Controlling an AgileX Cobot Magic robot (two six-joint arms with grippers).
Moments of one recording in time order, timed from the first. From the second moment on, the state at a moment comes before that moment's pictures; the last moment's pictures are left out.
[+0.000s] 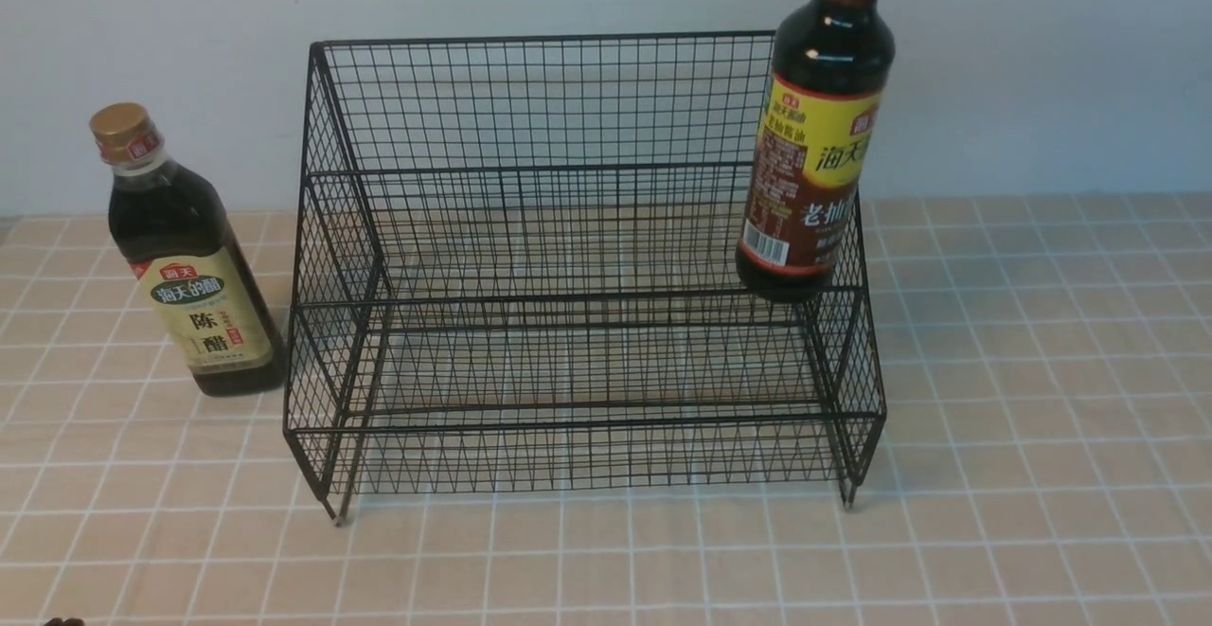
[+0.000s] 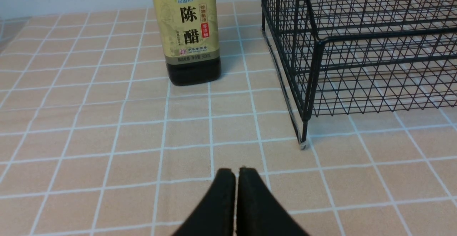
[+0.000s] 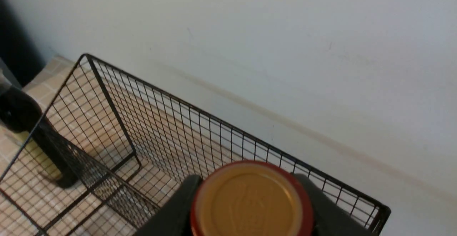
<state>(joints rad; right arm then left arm) 0.26 1.58 -1.56 0.75 0.71 -0.75 -0.05 -0.01 0.03 -0.01 0.38 0.03</state>
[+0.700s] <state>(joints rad) 0.26 1.69 -1.56 0.66 0.91 -0.75 -0.05 -0.01 0.03 -0.01 0.38 0.03</state>
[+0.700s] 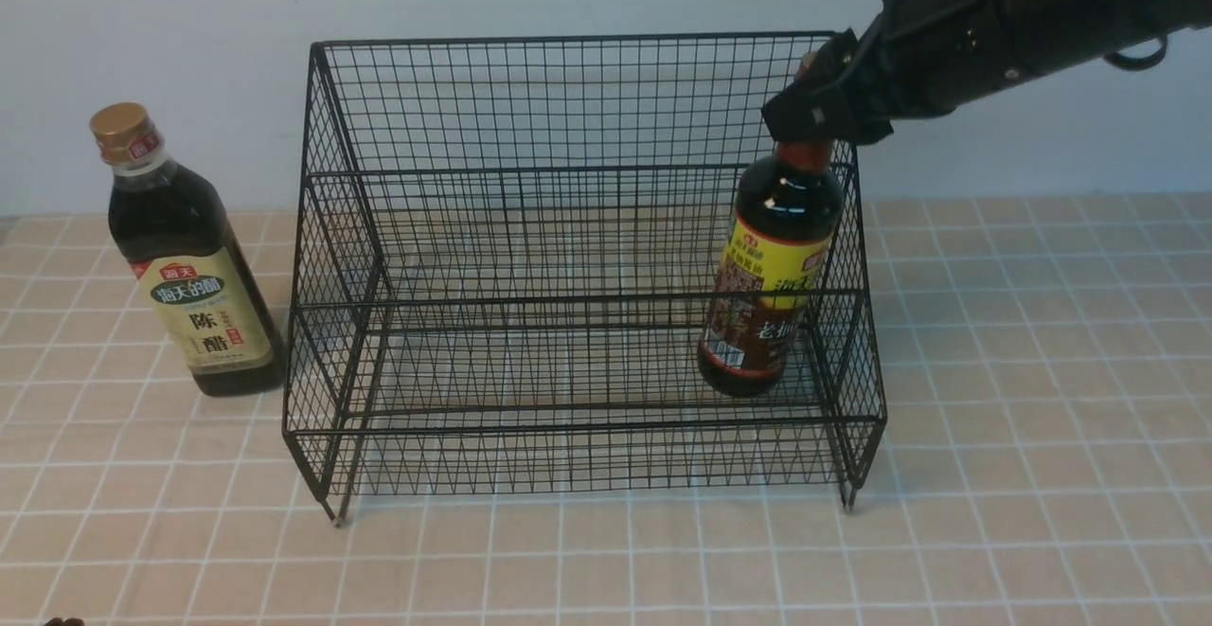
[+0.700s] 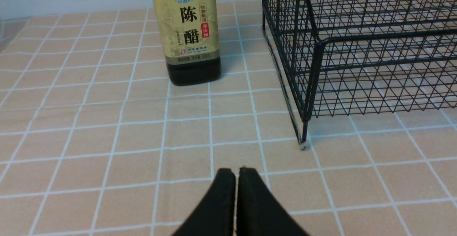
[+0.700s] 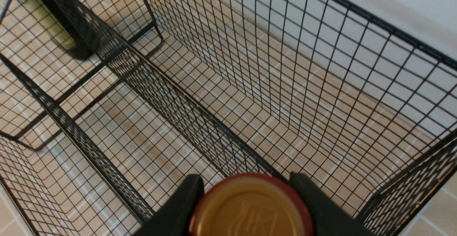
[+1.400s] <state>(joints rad) 0.26 1.69 -1.58 0.73 0.87 -0.73 -0.05 -0.01 0.03 -0.01 0.38 0.03</state>
